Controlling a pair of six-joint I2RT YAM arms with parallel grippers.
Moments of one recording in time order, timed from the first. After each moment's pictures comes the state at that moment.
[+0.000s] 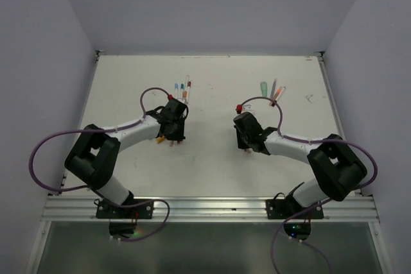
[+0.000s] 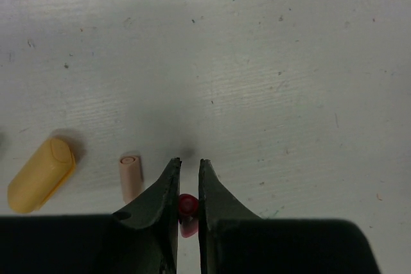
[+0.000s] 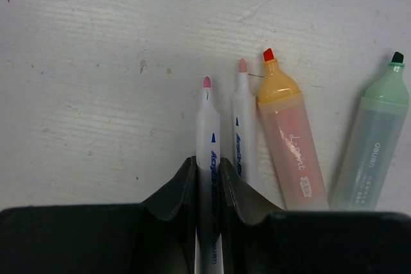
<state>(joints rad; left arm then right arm) -0.57 1.58 0.91 -0.40 -0.06 -0.49 0.68 1.49 0.69 -0.16 0.28 0.44</state>
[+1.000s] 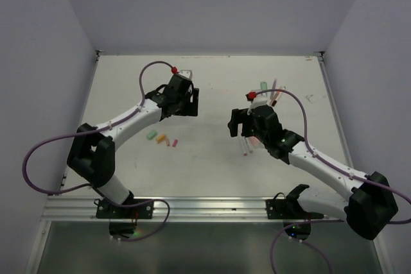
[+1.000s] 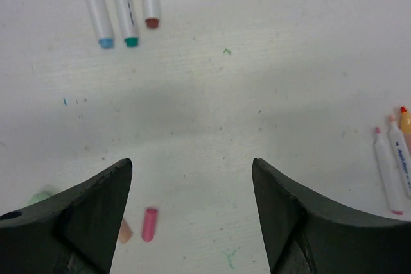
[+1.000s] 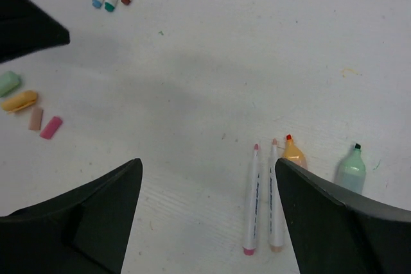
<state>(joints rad) -0.58 1.60 1.18 -0.49 -0.18 -0.43 0.65 1.13 0.69 -0.11 0.20 0.36</state>
